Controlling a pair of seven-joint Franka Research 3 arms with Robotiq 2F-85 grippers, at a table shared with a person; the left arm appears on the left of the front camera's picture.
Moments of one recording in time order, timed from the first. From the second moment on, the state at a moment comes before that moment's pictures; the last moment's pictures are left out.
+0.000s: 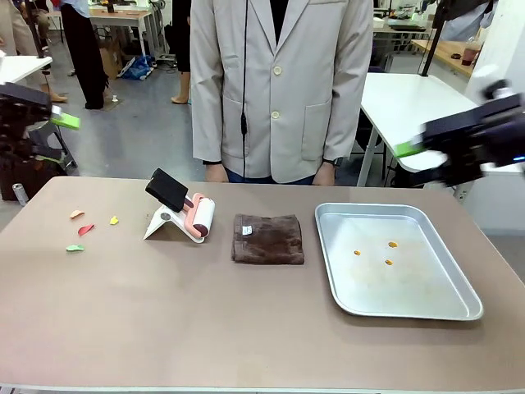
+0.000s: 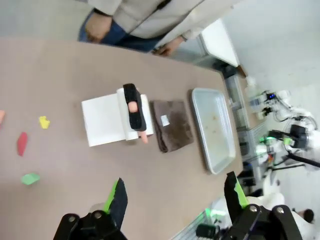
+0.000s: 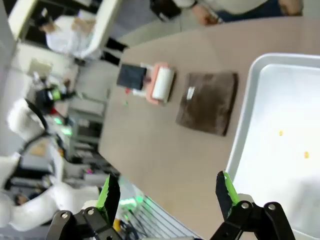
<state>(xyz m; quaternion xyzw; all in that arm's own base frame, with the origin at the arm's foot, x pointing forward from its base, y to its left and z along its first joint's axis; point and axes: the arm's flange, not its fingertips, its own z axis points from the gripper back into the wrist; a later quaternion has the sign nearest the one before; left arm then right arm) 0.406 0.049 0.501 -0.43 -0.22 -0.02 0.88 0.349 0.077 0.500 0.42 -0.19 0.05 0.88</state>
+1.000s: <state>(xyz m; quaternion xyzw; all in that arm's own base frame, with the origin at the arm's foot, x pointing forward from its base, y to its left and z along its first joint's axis) 0.514 -0.031 0.464 -0.30 -0.07 -0.10 0.94 0.370 0.286 0.405 0.11 -0.07 0.02 0.99</state>
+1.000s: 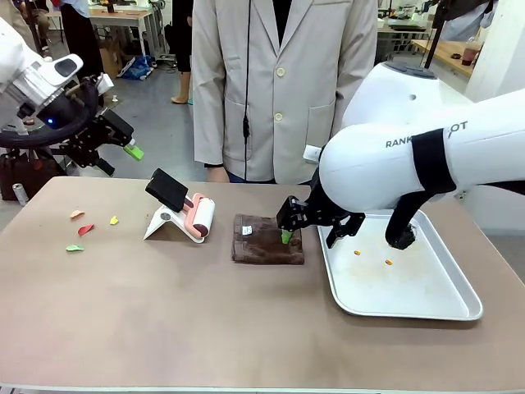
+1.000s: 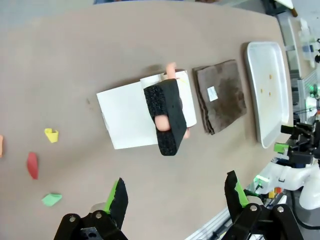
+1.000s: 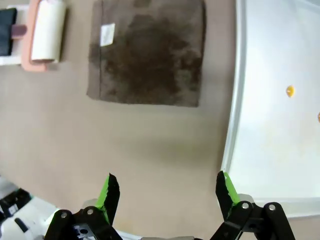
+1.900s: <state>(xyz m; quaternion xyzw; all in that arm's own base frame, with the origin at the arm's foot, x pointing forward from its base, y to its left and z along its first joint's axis) 0.519 -0.056 0.454 -0.30 -0.06 -0.12 0.94 0.393 0.280 0.404 0.12 -0.07 -0.01 0.99</state>
